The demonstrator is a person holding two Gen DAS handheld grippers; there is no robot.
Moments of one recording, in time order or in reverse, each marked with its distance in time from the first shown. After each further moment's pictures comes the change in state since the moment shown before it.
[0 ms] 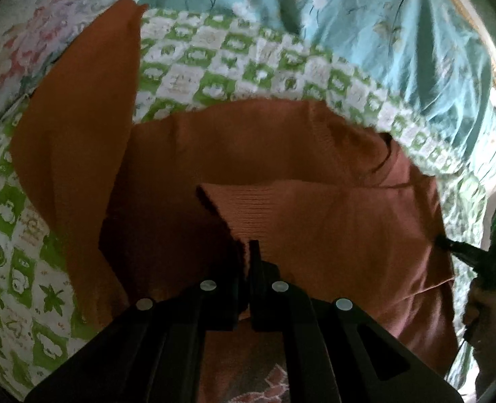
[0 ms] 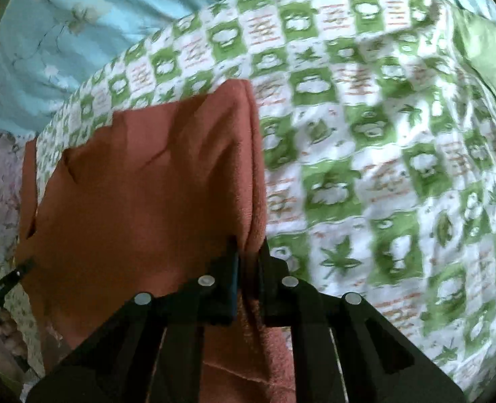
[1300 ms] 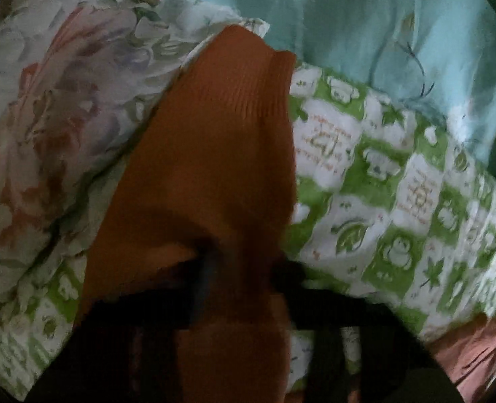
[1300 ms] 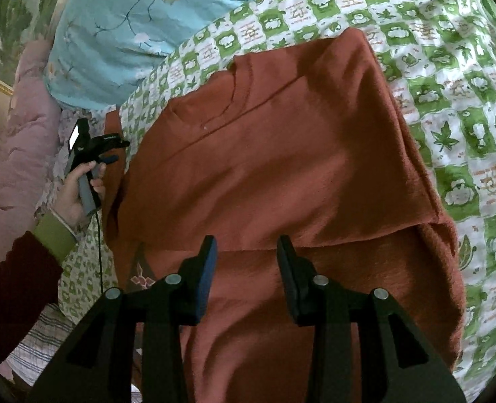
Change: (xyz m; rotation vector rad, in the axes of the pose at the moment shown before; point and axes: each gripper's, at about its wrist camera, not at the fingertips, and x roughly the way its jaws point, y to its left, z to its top) left arm 0.069 0.122 0.204 -0.185 -0.037 0.385; right arm -0.048 0.071 -0.076 0.026 0.073 0.315
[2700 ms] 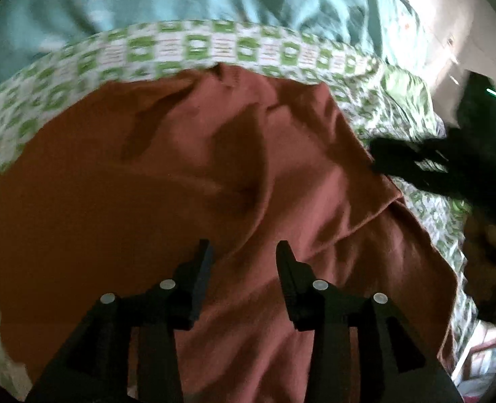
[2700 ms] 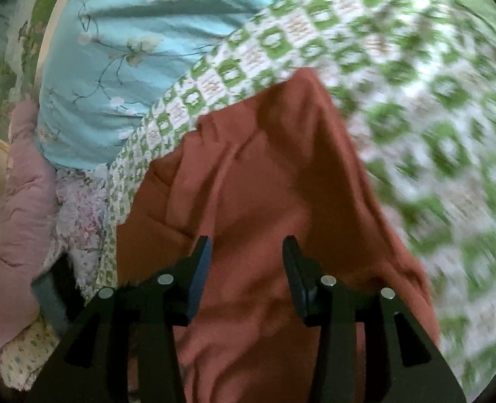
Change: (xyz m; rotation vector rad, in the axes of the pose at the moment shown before) left arm -0.152 -0.178 -0.299 0.607 0.021 -0.535; right arm -0.008 -0.035 0.037 0.139 -0.146 0.019
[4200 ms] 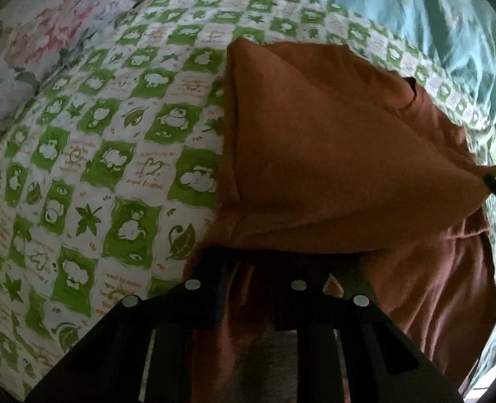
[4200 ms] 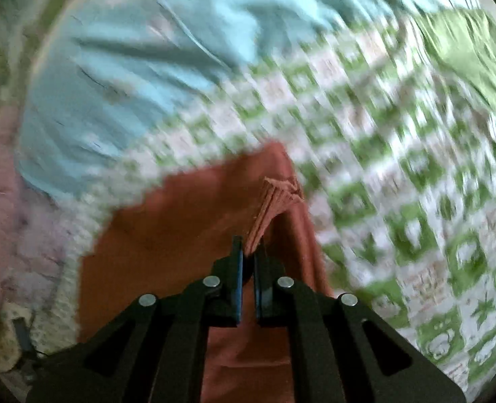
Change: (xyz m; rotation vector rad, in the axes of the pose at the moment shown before) left arm -0.042 0.132 -0.072 -0.361 0.042 0.300; right arm -0.005 -0.020 0.014 -0.062 -0.202 -0.182
